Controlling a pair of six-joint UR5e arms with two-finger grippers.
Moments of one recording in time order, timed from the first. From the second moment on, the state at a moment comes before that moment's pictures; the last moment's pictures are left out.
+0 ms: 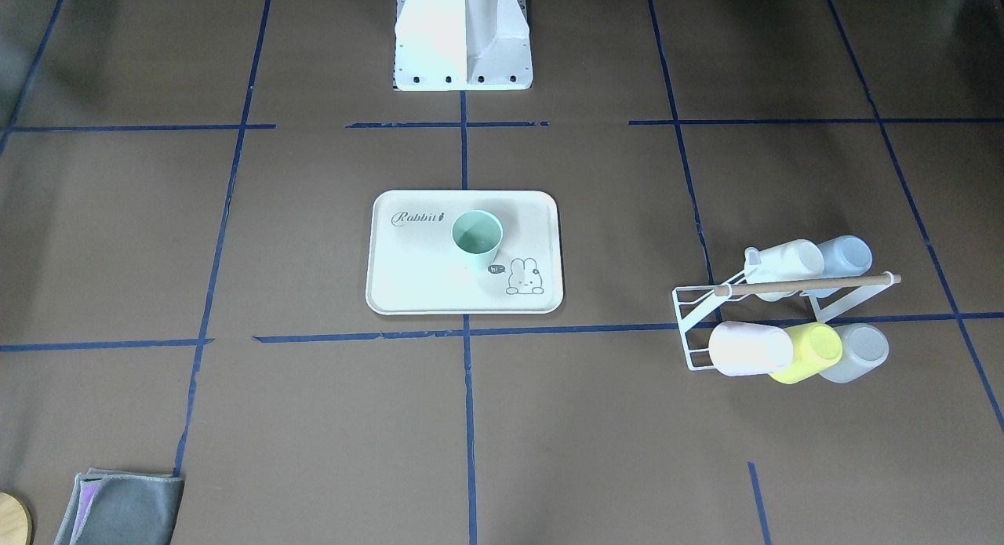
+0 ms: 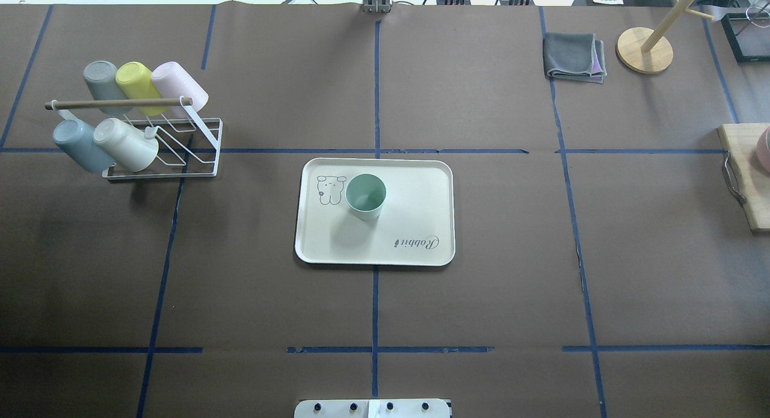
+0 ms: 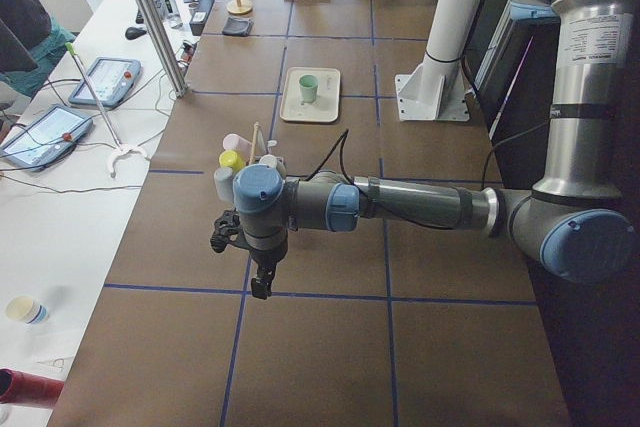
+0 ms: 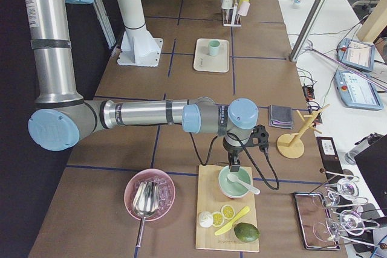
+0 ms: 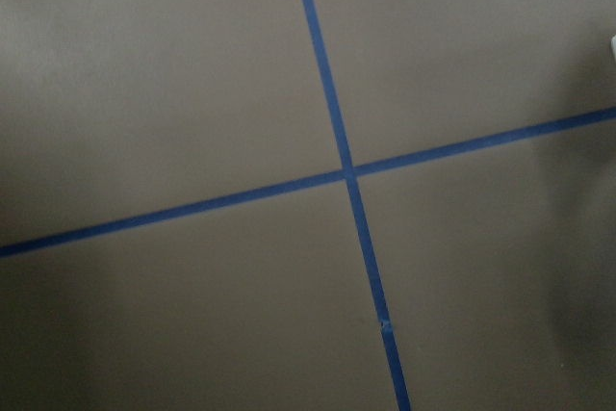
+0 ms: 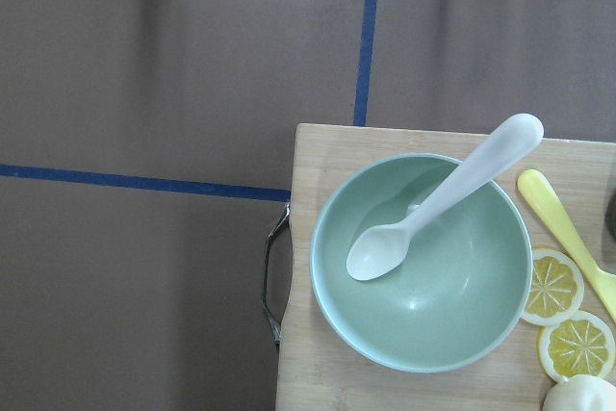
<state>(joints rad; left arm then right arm) -1.58 -1.56 -1.67 -1.50 -2.30 0.17 1.60 -1.49 1.60 -1.65 2.38 -0.08</state>
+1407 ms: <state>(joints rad) -1.59 -1.57 -1.55 -1.47 -2.45 0.22 1.63 -1.56 1.58 -1.65 2.39 -0.08</state>
